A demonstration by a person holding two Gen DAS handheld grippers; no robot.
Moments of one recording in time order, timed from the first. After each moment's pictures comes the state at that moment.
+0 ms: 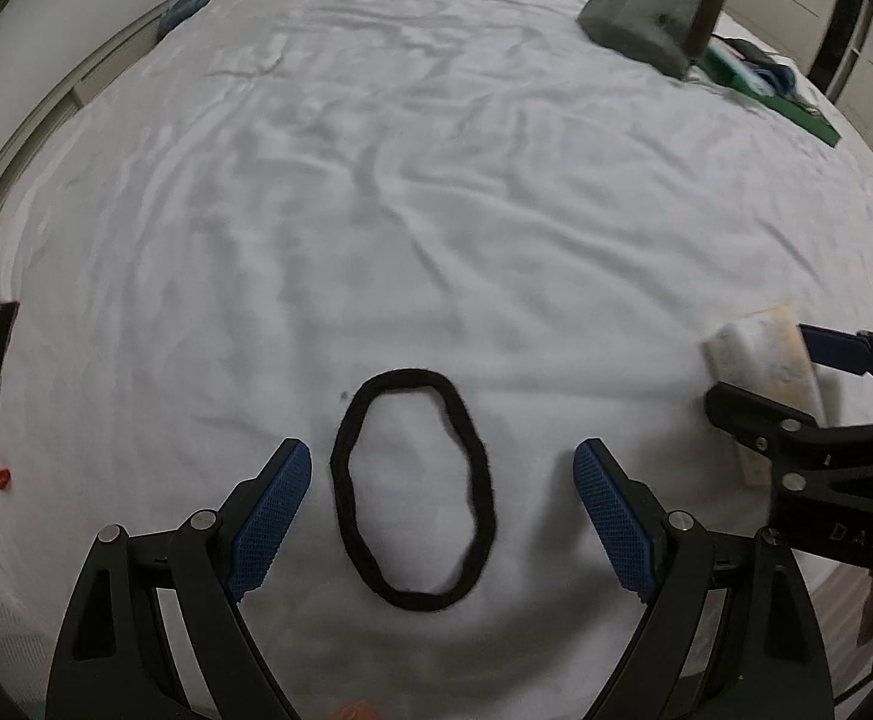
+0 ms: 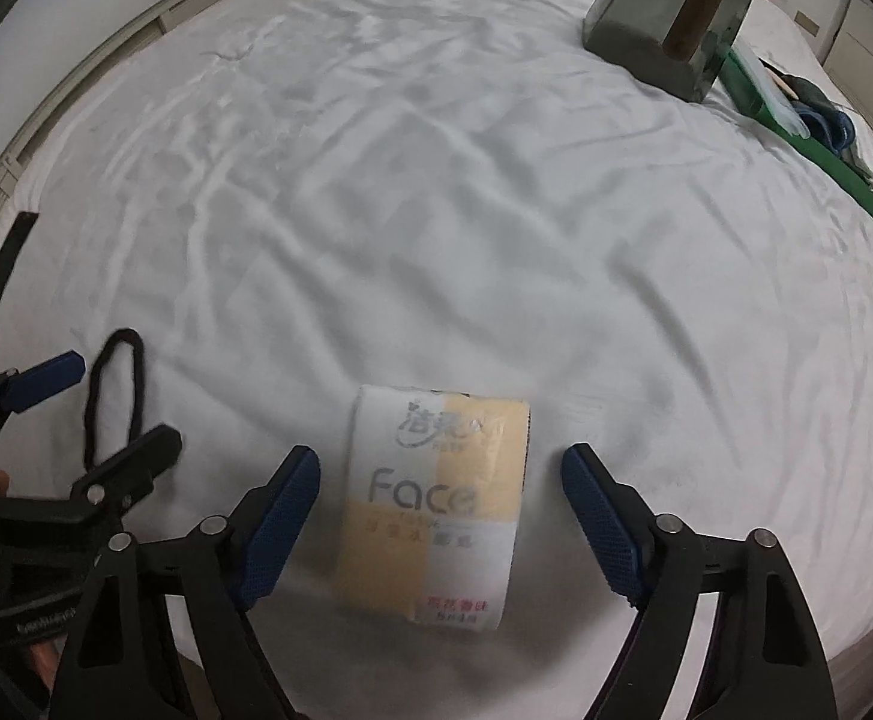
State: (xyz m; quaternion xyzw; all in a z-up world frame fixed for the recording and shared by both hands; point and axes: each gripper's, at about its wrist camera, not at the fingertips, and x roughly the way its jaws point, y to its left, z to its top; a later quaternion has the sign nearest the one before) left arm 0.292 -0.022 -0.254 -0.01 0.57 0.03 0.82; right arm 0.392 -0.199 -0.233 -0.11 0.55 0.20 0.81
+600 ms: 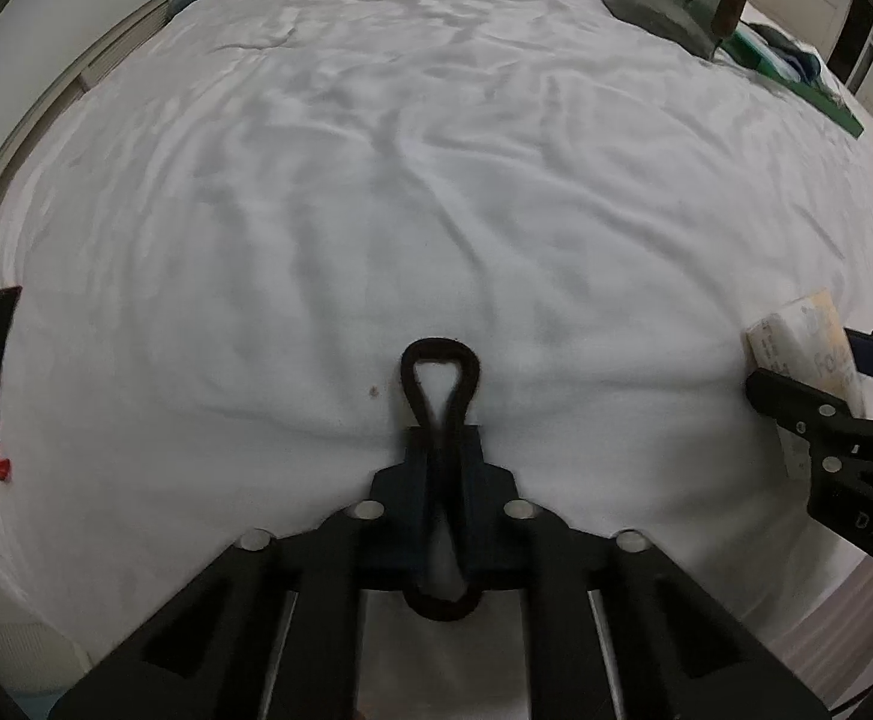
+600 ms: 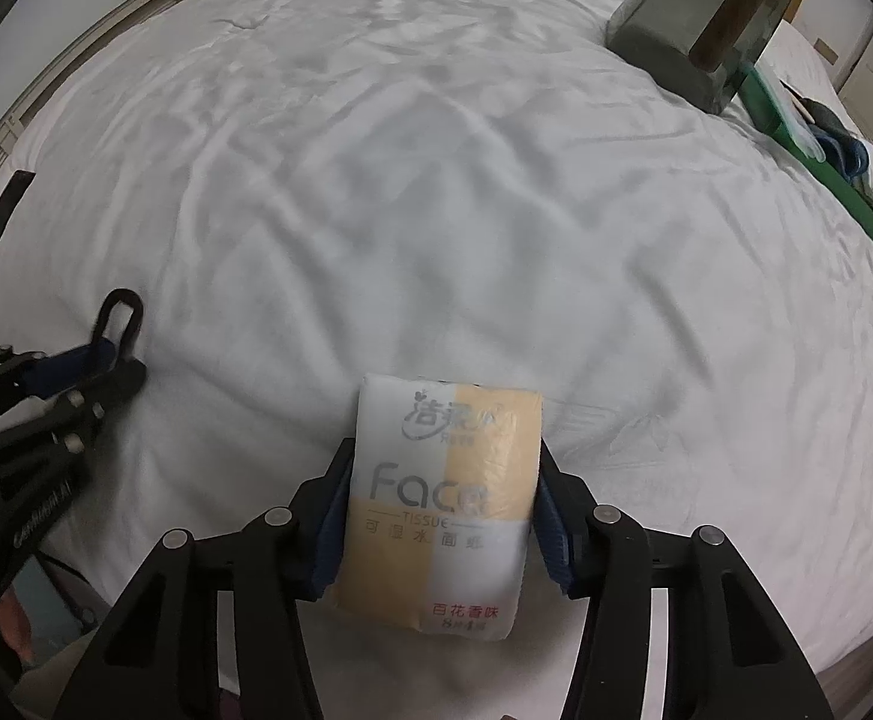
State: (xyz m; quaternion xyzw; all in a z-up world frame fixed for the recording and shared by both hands) left arm 0.293 -0.022 -0.265 0.01 0.59 0.04 0.81; right arm 0.388 -0.189 -0.242 -0.15 0.54 0.20 0.80
